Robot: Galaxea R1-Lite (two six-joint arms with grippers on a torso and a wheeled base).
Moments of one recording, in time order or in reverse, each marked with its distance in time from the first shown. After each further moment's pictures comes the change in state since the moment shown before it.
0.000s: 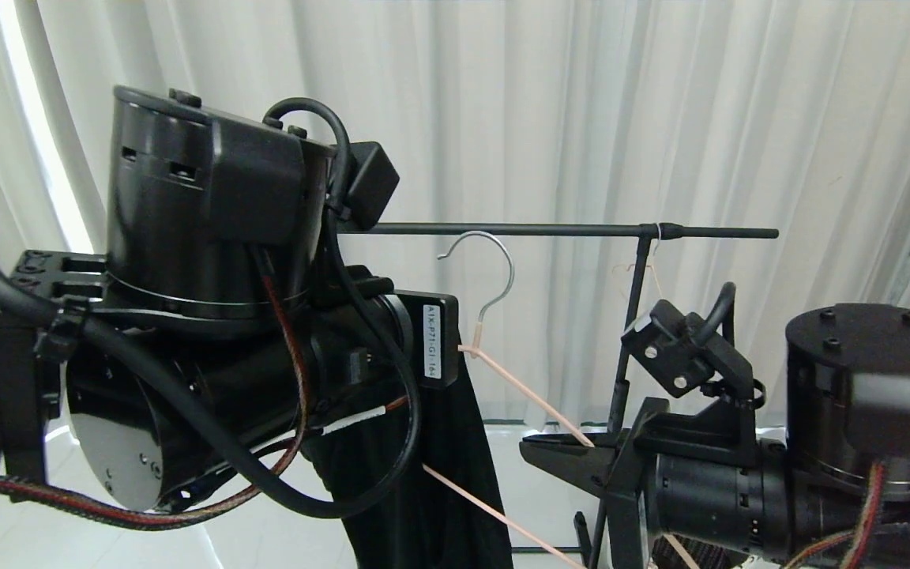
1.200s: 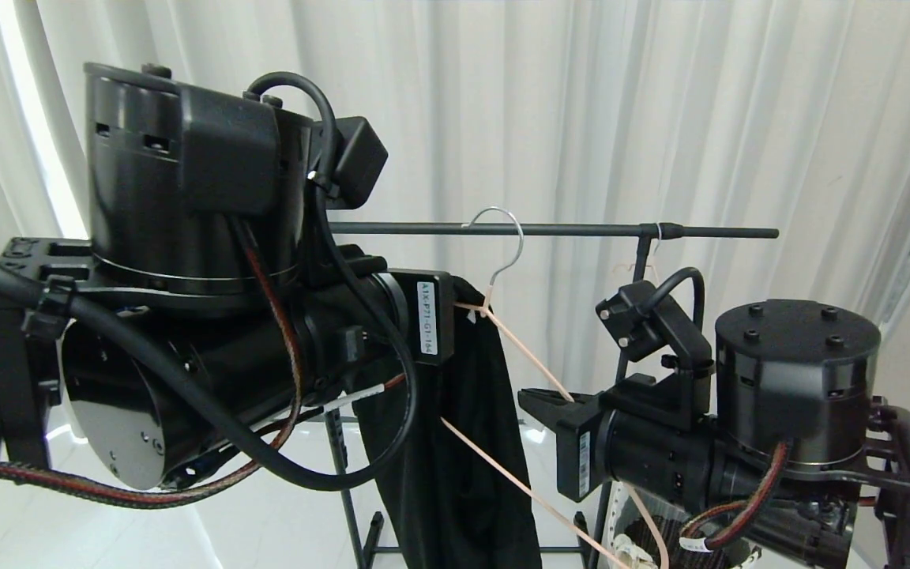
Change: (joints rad) left arm 0.018 -0.002 -0.002 -0.056 0.019 0.026; right arm 0.000 0.105 -0.051 -0.091 -0.261 0.058
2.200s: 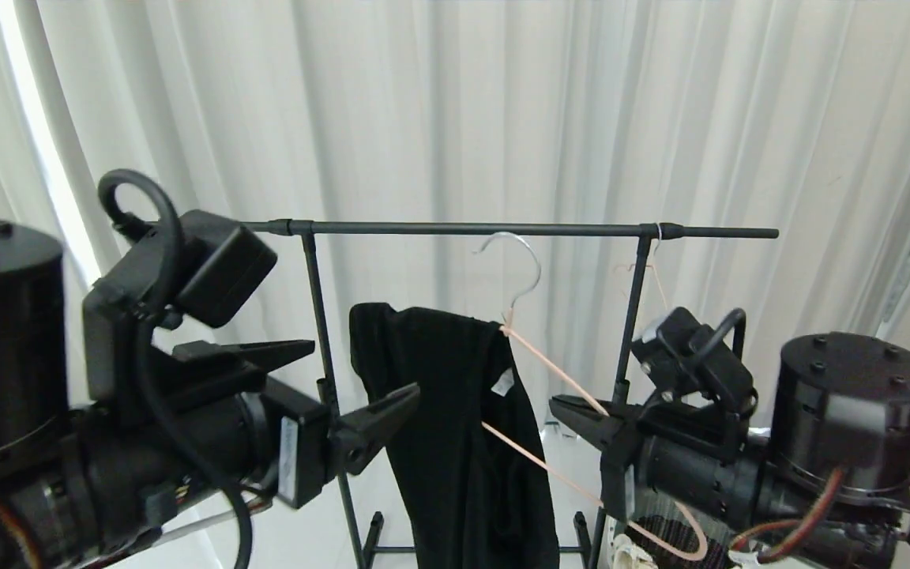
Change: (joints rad) left arm 0.023 -0.282 0.336 -0.003 -0.136 0.179; right arm -0.081 -0.040 0.217 -0.234 0.112 -0.272
